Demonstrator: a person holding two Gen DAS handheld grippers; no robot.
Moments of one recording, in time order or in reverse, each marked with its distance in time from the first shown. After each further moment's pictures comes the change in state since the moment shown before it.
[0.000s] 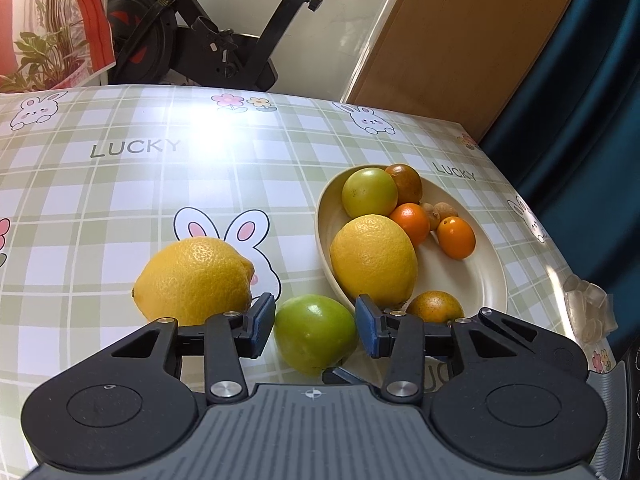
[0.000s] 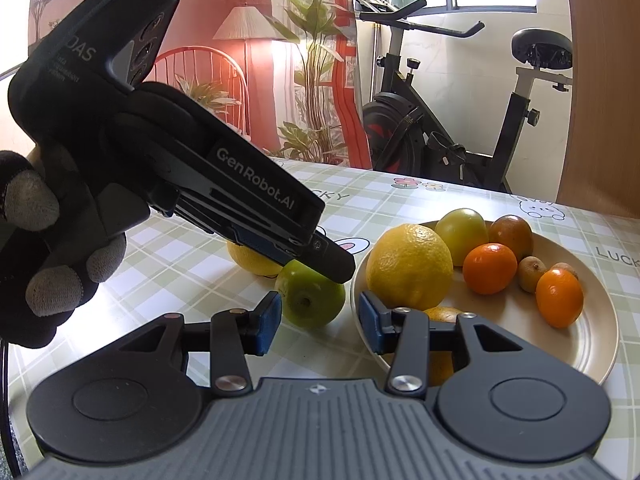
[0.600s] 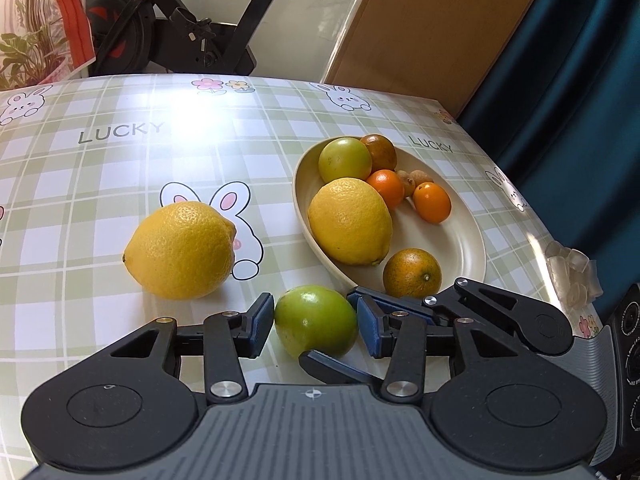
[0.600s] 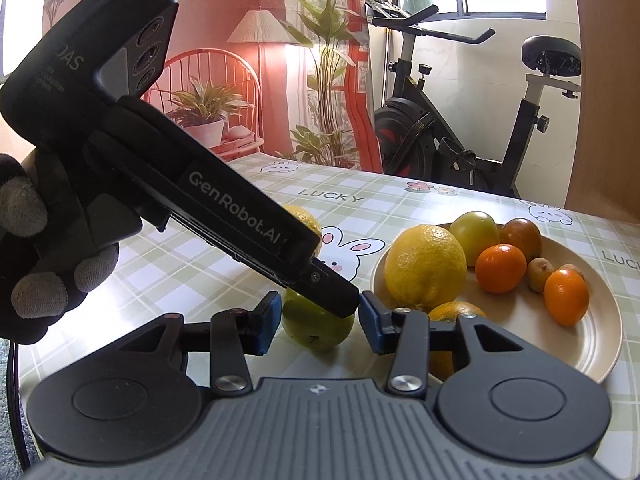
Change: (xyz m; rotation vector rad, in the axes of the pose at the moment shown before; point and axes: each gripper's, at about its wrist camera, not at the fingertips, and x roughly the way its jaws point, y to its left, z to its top) left arm -0.013 -0.003 -0.016 0.046 0.038 -0.043; right arm -0.006 0.009 -0.003 -0.027 -0.001 0.038
